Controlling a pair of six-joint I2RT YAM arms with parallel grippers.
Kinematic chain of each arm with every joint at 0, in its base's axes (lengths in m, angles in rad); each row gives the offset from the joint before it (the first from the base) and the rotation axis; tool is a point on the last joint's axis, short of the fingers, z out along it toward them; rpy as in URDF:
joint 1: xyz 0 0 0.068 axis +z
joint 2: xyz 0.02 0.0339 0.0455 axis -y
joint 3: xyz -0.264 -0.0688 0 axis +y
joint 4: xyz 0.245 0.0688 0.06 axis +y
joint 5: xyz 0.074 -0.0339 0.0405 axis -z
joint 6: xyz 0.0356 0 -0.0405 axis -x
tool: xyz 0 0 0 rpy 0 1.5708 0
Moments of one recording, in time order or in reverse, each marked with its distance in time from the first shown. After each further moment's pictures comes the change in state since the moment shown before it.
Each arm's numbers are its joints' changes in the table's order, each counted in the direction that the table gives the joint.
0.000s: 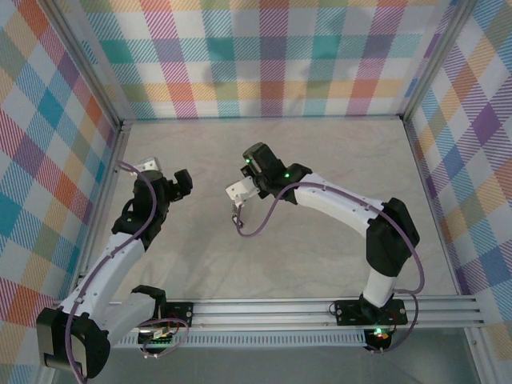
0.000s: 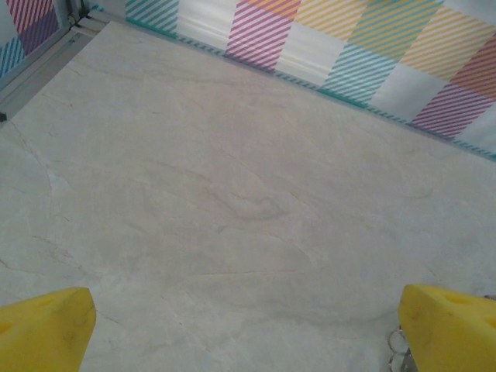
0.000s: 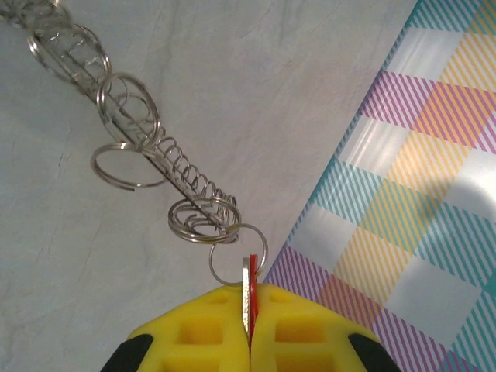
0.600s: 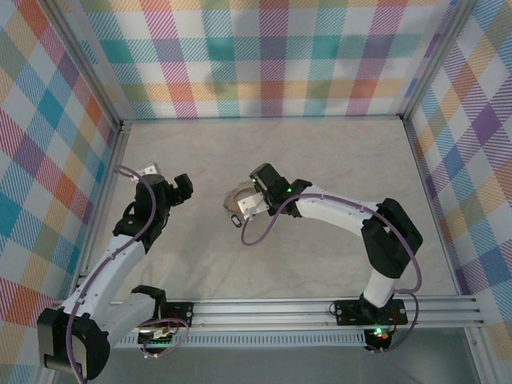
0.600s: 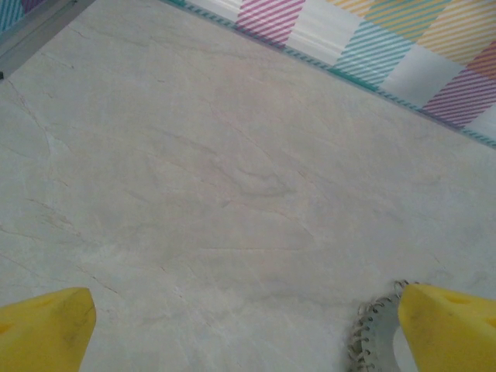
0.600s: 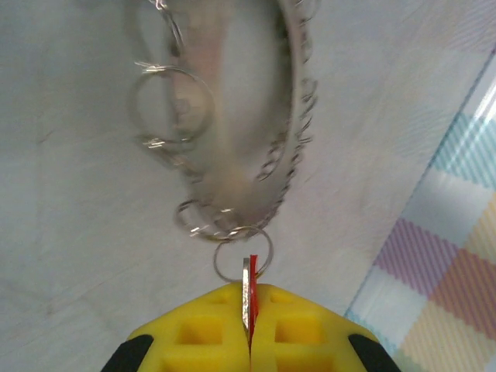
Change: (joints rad) left arm 0.001 0.008 0.037 0.019 0.013 0.061; right arm -0.011 0.049 0.254 -0.032 0.070 -0.198
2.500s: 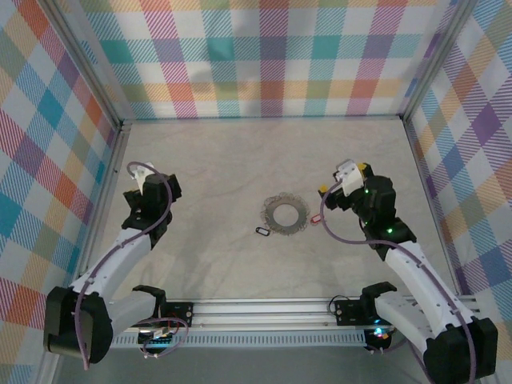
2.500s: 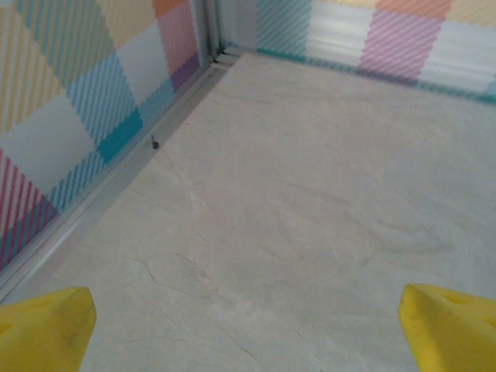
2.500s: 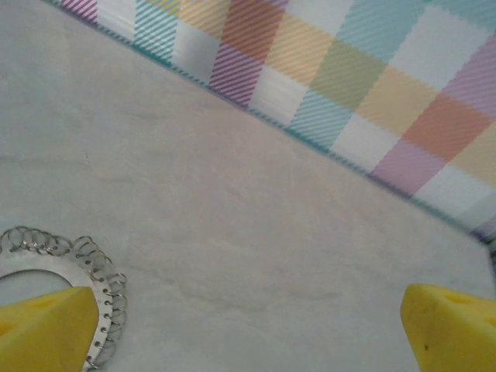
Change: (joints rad) left arm 0.010 -0.130 0.052 -0.185 -0.335 -0.215; right arm -0.572 0.846 0.626 -0.371 -0.331 -0.998
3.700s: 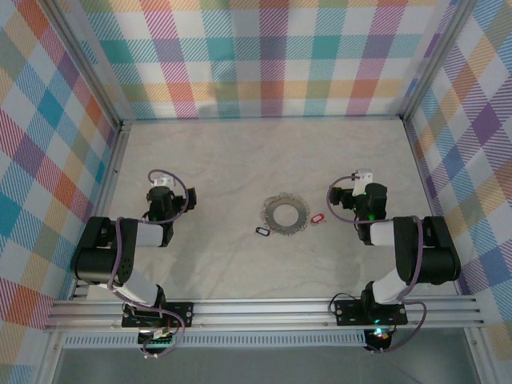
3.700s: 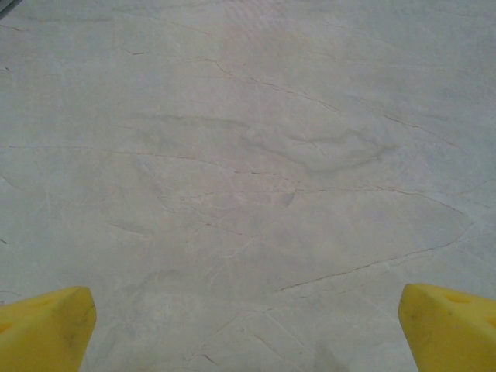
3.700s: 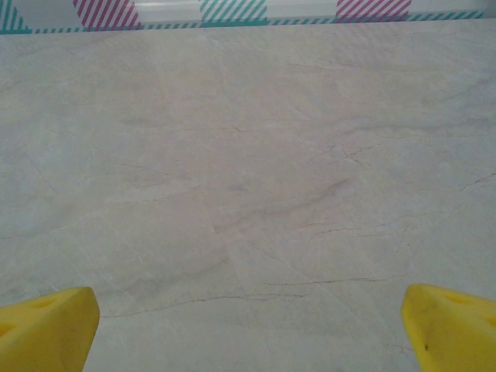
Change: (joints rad) left arm 0.130 -0.481 0.208 -0.758 0.463 -0.185; right arm -0.243 -0.674 0.194 -0.810 -0.081 -0.353
